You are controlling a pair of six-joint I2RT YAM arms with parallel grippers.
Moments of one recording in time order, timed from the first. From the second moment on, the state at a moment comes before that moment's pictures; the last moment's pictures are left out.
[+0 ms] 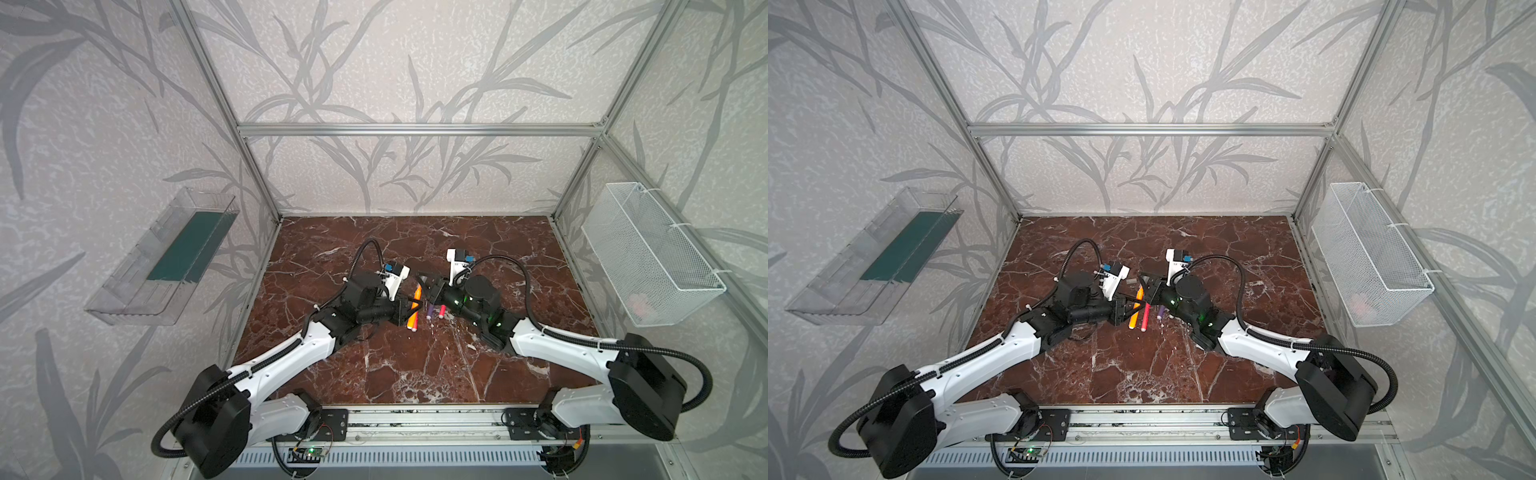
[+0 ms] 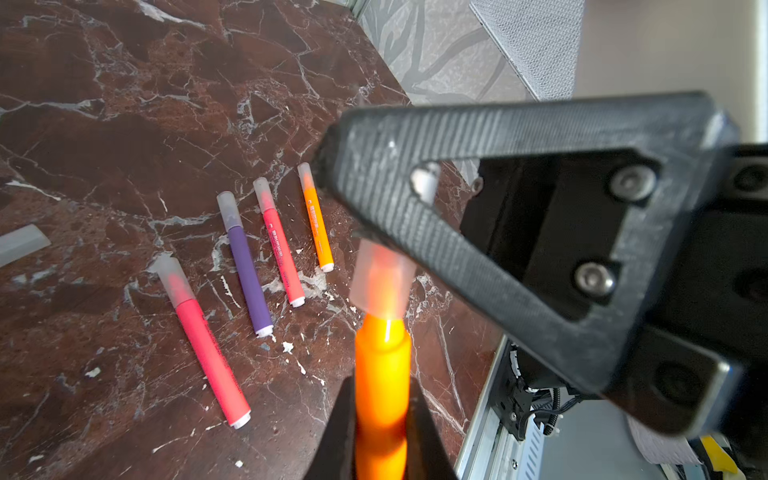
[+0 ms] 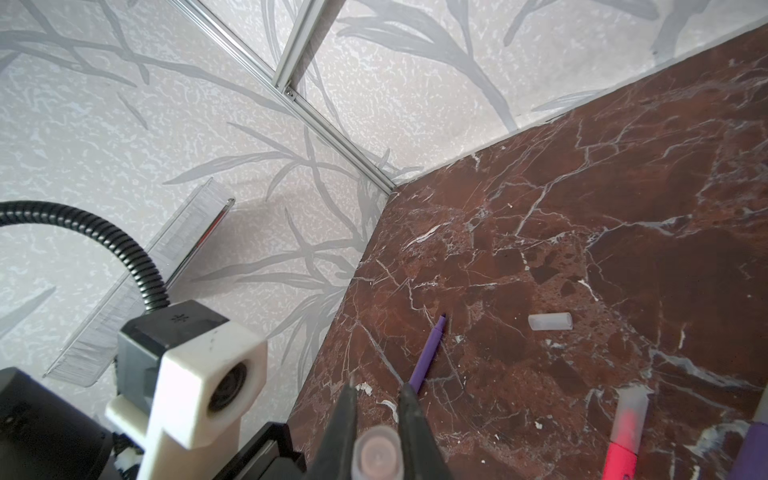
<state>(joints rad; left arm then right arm) -0.61 1.18 0.71 0.01 0.47 -0.47 0.82 1.36 0.71 0.53 -0.01 0.84</state>
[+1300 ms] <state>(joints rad) -0.57 1.16 0.68 0.15 0.48 -0.47 0.66 1.30 0.86 0.25 -0.24 0.81</state>
